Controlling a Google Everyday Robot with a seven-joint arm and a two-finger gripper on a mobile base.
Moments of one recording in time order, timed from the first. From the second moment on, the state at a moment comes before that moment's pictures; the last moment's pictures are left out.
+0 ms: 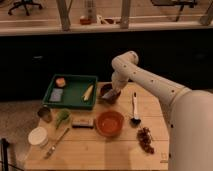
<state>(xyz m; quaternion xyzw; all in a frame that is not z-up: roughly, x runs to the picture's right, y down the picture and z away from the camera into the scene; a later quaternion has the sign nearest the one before) 0.082 0.010 0.878 -0.22 -0.14 -0.31 0.91</state>
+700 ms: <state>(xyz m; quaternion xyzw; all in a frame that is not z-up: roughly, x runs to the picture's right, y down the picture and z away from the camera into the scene) 0.065 0.001 0.889 -0.22 -0.15 -0.33 0.90</state>
